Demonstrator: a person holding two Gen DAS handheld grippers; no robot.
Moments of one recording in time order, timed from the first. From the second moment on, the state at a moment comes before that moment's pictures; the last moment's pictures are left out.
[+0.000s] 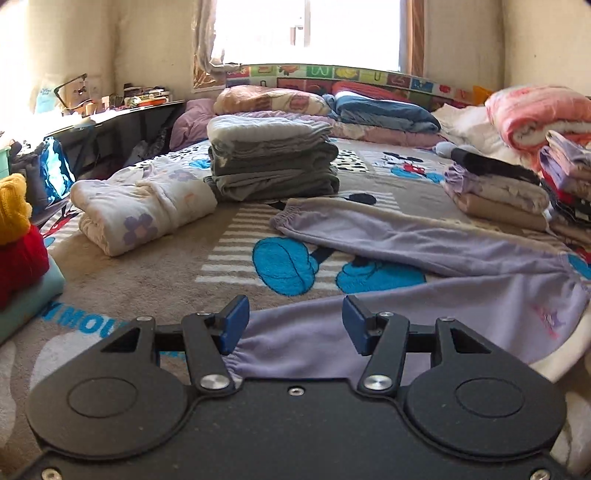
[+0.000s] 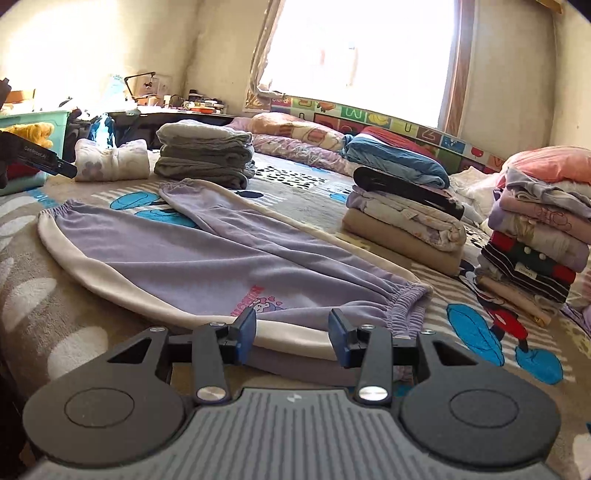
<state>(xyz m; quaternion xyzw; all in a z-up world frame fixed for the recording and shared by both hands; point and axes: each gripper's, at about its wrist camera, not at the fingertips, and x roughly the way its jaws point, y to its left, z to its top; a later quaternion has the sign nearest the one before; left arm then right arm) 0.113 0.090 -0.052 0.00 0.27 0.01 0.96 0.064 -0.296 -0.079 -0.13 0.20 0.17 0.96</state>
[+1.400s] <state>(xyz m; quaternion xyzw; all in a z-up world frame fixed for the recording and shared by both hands) 0.180 0.183 -0.110 -0.17 0.31 0.04 0.94 0.108 -0.292 -0.134 -0.05 0.27 0.19 0.94</state>
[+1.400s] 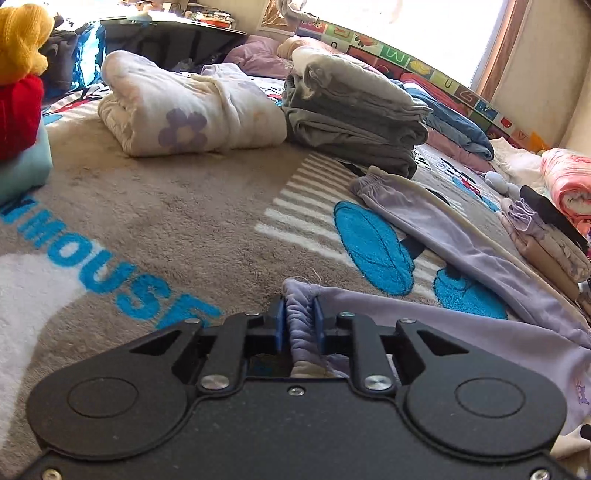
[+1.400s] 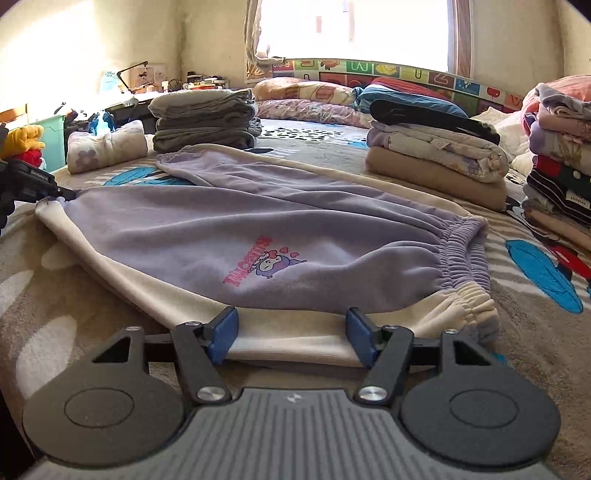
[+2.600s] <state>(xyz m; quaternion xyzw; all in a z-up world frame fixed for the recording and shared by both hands) 0.070 0.080 -0.135 0.53 0.28 -0.03 0.80 0.068 -0.327 -0.105 -0.28 0.21 0.17 0.92</state>
